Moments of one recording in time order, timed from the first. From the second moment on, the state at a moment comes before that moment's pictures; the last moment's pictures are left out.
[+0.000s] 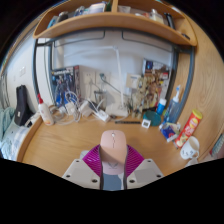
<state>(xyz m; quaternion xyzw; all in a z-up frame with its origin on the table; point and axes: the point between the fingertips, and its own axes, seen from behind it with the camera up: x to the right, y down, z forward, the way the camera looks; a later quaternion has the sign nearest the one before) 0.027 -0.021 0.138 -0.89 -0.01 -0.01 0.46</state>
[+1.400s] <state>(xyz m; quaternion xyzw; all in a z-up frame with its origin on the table) 0.084 -0.066 0.209 -0.91 -0.02 0.03 0.42</state>
